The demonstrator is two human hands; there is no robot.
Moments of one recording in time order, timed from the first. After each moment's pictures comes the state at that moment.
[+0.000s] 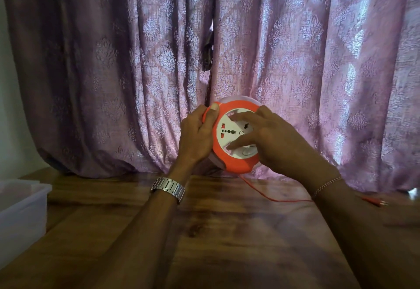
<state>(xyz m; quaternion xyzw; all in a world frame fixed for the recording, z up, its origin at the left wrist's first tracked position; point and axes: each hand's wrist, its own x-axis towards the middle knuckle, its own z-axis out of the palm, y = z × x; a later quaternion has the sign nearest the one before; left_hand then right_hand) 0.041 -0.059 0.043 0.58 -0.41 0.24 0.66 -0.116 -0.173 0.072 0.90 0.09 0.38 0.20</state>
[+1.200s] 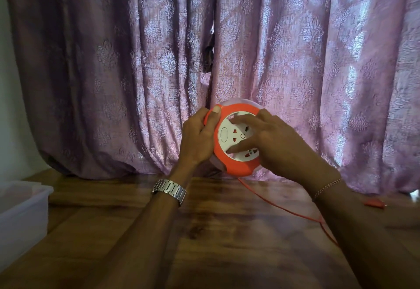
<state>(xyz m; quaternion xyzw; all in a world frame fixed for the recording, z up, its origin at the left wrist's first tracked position) 0.042 -0.060 0.042 0.58 -0.41 0.25 0.65 -0.119 -0.169 0.073 0.91 0.07 0.35 0.22</state>
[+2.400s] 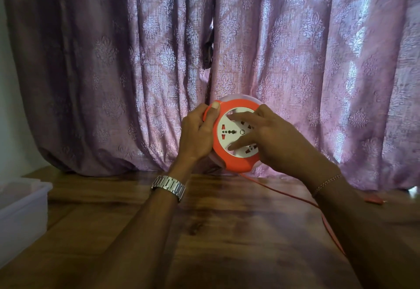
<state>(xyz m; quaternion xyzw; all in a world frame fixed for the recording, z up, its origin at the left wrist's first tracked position) 0.043 -0.061 0.042 0.57 -0.42 0.24 0.66 -0.117 -0.173 0.071 0.91 0.09 0.37 0.19</state>
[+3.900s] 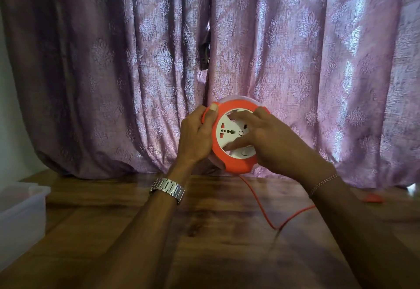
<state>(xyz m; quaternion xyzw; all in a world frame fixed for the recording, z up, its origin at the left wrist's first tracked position) 0.039 -0.061 0.043 0.59 -0.42 0.25 0.64 -0.115 -0.173 0.071 0.90 0.09 0.37 0.21</state>
